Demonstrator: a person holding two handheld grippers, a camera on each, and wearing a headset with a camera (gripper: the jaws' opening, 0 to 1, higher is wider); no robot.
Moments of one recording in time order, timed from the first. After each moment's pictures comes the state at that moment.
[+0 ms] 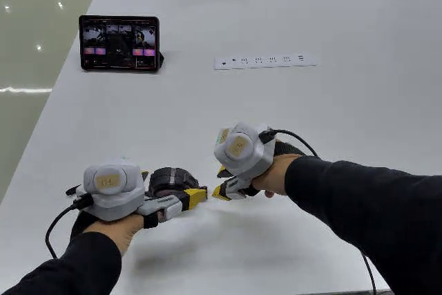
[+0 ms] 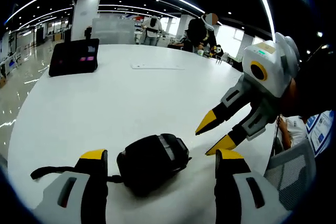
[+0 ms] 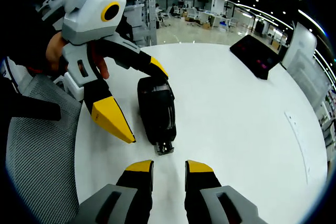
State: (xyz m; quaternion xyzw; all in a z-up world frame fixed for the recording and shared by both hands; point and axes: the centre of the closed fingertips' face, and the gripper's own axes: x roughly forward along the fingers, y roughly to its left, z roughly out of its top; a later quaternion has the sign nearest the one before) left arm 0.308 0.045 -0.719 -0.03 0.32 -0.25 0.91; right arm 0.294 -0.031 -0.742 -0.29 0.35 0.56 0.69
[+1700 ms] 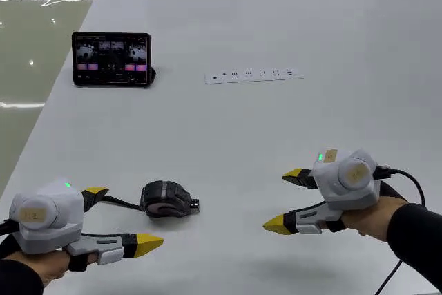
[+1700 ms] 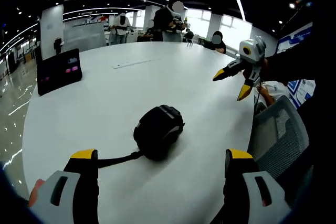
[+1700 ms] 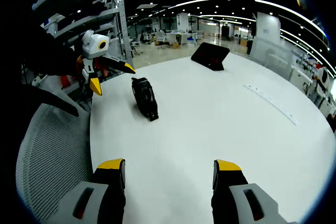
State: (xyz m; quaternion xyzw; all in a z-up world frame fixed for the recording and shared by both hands) left arm 0.261 0.090 -0.703 0.06 0.32 -0.37 0.87; right arm 0.263 -0.155 -0.708 -0.16 0.32 0.50 0.79
